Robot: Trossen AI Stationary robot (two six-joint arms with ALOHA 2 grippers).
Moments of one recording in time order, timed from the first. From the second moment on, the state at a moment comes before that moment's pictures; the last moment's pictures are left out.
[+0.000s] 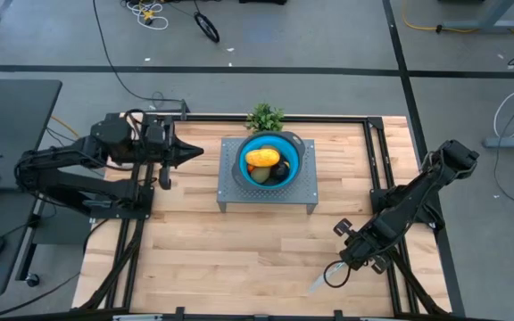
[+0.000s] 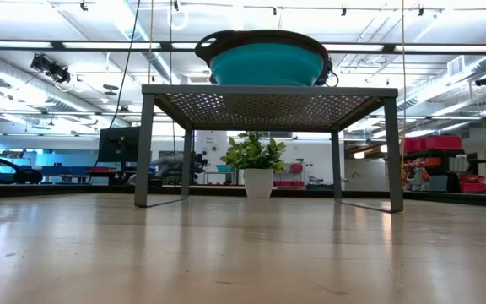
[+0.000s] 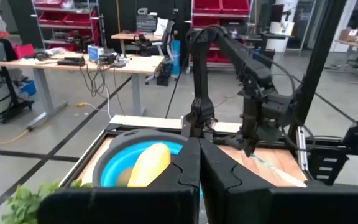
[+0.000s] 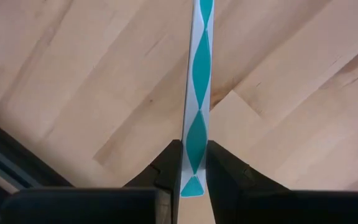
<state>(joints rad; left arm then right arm) 0.07 0.78 1.02 -0.29 -0.03 -0.04 0.76 1.37 0.83 -0.92 -0.09 0.02</state>
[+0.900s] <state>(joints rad) 0.07 0.72 1.03 -0.35 -0.03 -0.03 0.68 1.37 1.11 -0.96 0.05 0.06</state>
